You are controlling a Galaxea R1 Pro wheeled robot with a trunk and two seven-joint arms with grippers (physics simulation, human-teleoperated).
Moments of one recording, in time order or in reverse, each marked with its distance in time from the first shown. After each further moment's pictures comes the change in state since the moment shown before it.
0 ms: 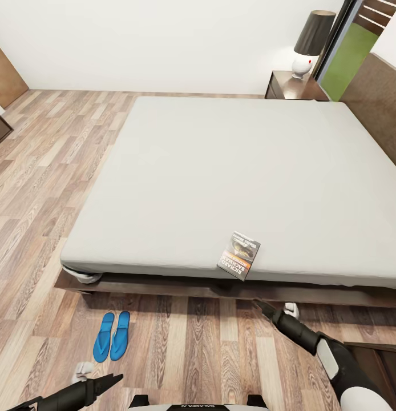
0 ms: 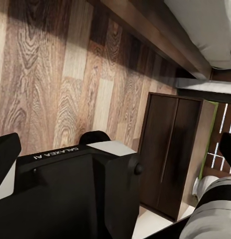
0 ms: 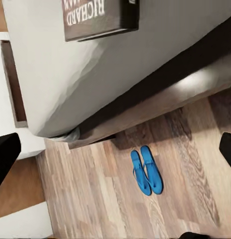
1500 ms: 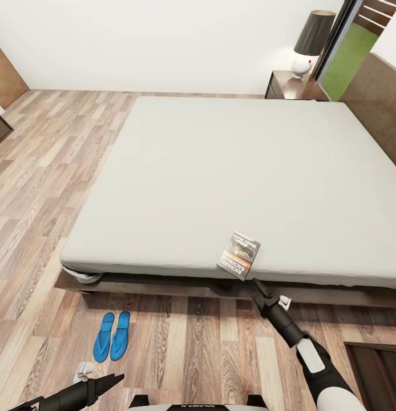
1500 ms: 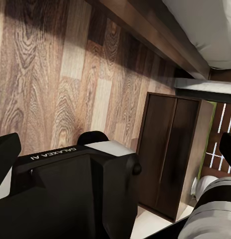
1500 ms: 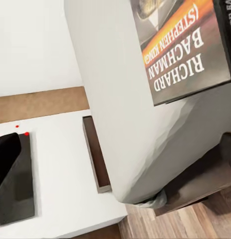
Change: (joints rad) left arm 0.000 -0.007 0.000 0.000 0.000 0.000 0.000; right arm 0.000 0.110 0.005 0.011 -0.431 -0.007 -0.002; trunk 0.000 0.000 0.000
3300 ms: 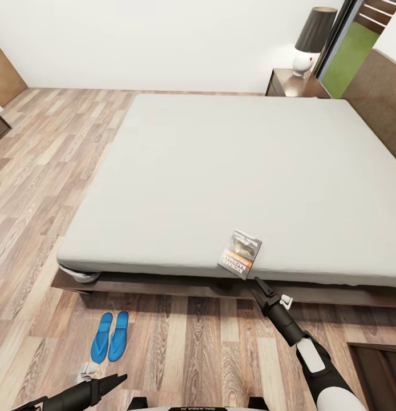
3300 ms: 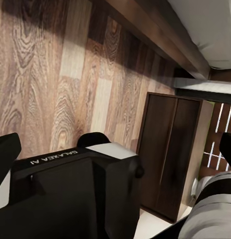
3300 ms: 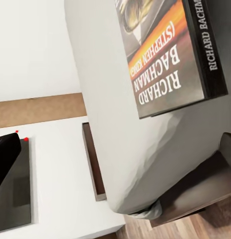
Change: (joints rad) left arm 0.000 -0.015 0.000 0.000 -0.001 0.001 0.000; right arm 0.000 0.000 0.003 -0.001 -0.027 -0.029 -0.001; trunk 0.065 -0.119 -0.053
